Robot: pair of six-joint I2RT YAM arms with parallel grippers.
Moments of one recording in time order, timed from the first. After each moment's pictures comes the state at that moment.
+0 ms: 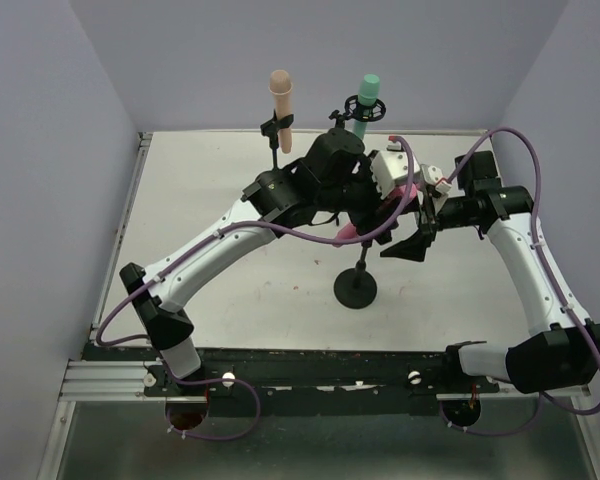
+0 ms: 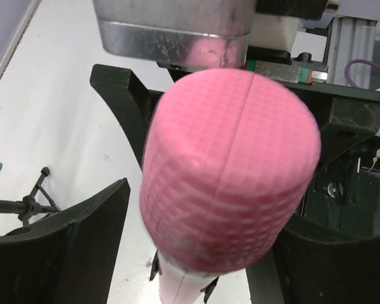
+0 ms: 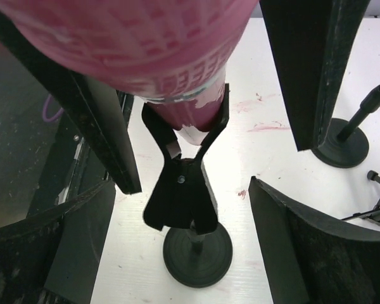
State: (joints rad) left arm -0.98 1.70 1.99 -0.72 0.30 0.18; right arm 0.13 1.29 1.30 -1.06 -1.38 -1.05
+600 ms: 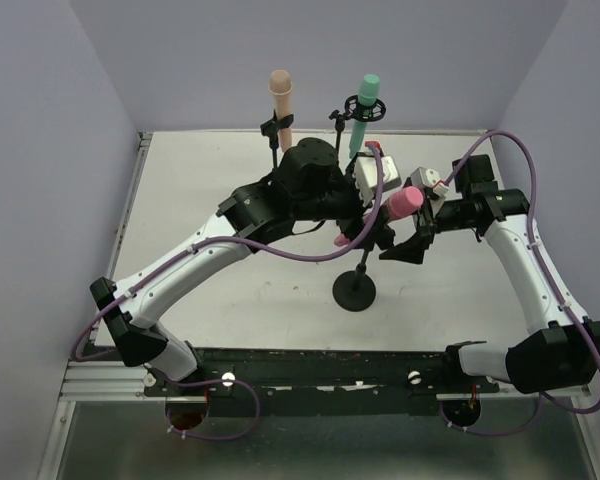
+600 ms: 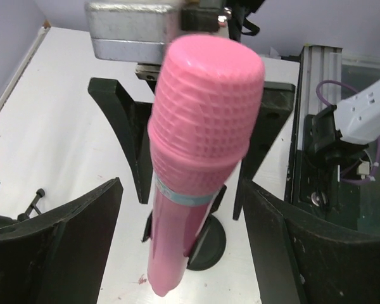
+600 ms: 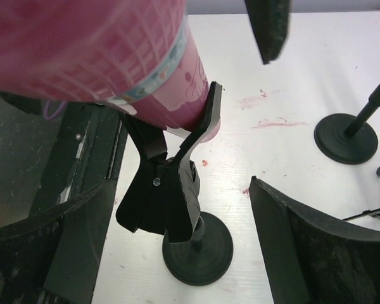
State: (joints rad) left arm -0.97 1.55 1.79 -0.54 0.35 0.15; right arm 0.13 1.29 1.27 -1.05 -1.39 -1.05
